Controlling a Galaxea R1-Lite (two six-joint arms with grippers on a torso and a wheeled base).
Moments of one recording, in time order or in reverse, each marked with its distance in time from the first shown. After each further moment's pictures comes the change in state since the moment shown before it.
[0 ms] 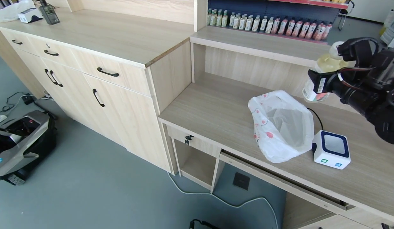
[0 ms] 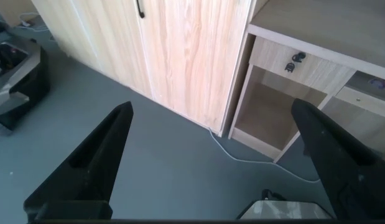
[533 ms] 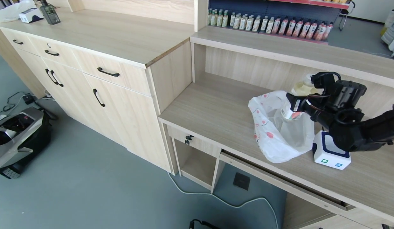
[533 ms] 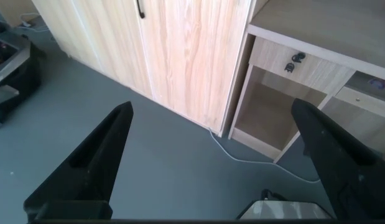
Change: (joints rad) left arm 0.000 0.000 0.000 0.000 0.000 0.000; right arm -0.021 0.309 -0.066 -0.127 0.105 0.179
